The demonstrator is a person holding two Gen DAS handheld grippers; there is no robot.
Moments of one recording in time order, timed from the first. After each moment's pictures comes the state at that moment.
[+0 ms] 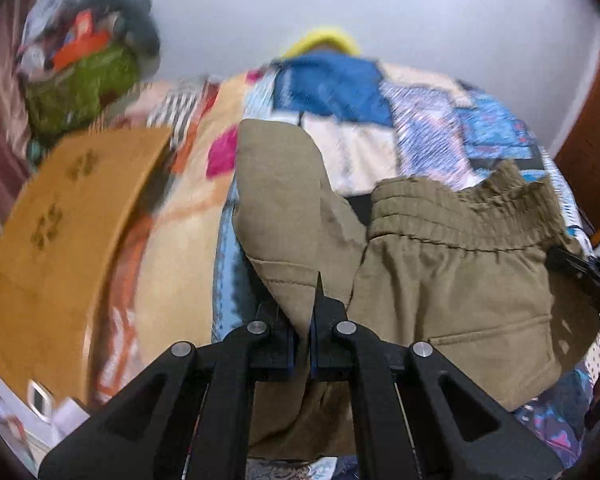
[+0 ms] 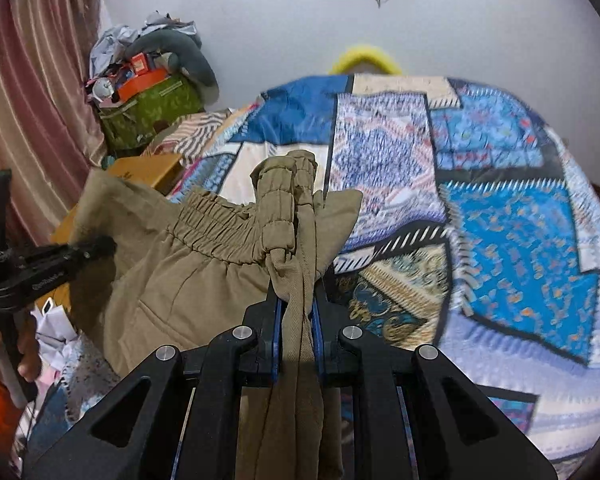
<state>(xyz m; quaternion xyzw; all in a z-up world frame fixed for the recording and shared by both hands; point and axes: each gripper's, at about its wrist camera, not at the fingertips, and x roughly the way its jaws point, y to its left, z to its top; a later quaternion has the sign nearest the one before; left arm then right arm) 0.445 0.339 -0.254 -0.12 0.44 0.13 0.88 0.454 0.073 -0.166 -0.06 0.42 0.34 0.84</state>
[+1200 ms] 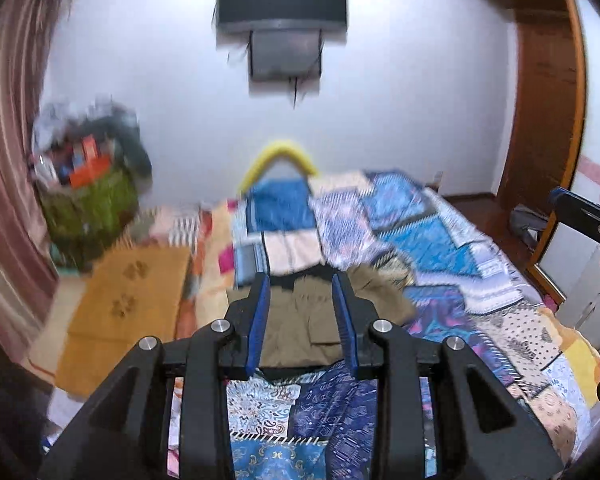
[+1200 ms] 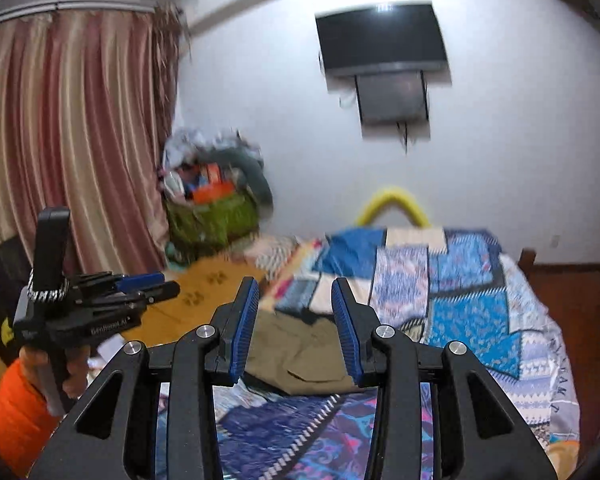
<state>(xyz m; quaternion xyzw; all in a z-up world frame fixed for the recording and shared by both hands) 0.212 0.213 -0.008 -0.01 0.26 0.08 0.96 0.228 -0.029 0.069 0.00 0.20 0.40 0.90</state>
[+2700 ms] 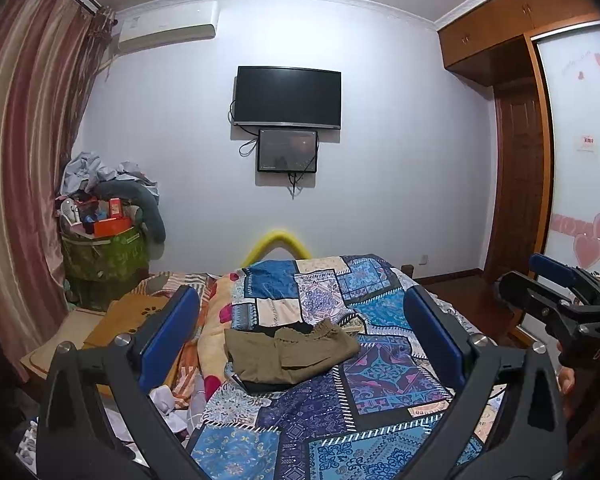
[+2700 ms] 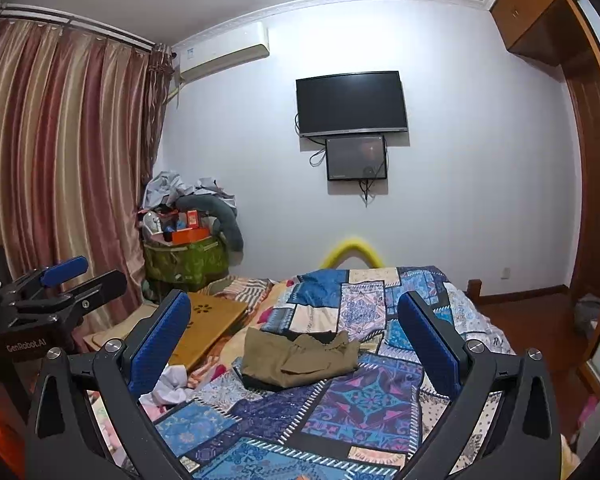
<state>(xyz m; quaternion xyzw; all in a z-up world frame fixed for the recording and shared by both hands) 0.033 0.137 0.037 -0.02 0.10 0.10 0.99 0.091 -0.078 0.087 0.01 0.11 0.32 0.94</state>
